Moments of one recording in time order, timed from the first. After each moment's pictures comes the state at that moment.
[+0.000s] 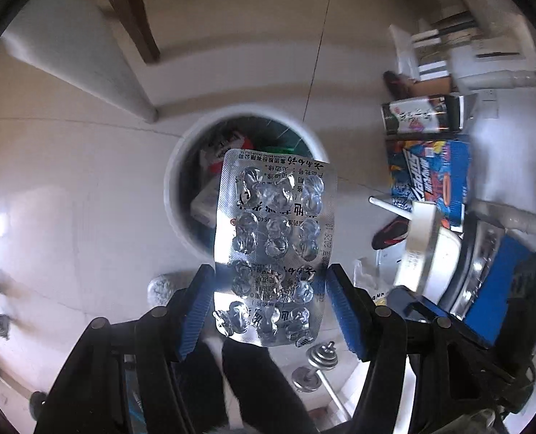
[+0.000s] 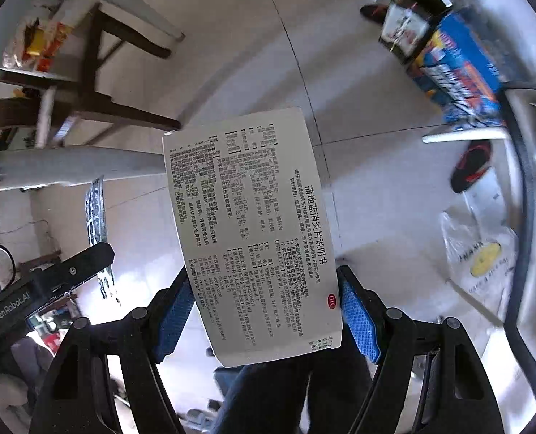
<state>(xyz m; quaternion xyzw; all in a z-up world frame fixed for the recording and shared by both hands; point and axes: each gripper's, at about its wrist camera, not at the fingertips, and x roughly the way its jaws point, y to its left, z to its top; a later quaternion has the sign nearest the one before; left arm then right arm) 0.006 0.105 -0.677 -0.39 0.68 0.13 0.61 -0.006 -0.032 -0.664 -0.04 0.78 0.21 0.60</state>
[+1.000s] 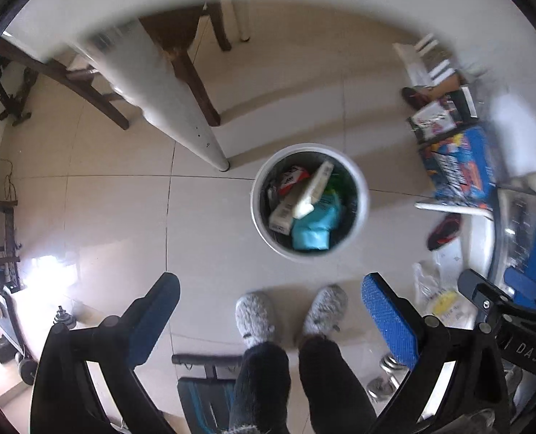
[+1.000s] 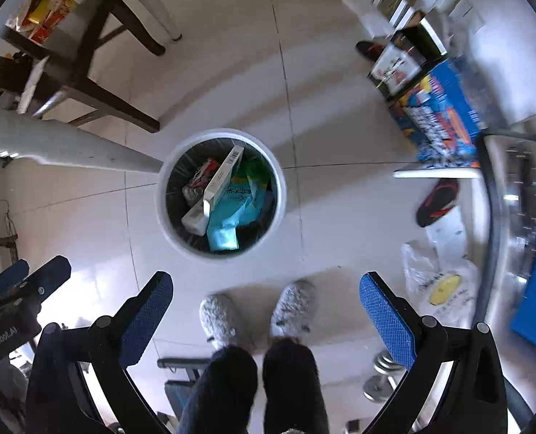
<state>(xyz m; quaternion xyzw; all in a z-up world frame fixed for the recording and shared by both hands) -0.052 0.070 -0.502 -0.22 0.66 0.22 0.68 -0.031 -0.017 -0.559 -0.16 0.71 0.20 0.66</state>
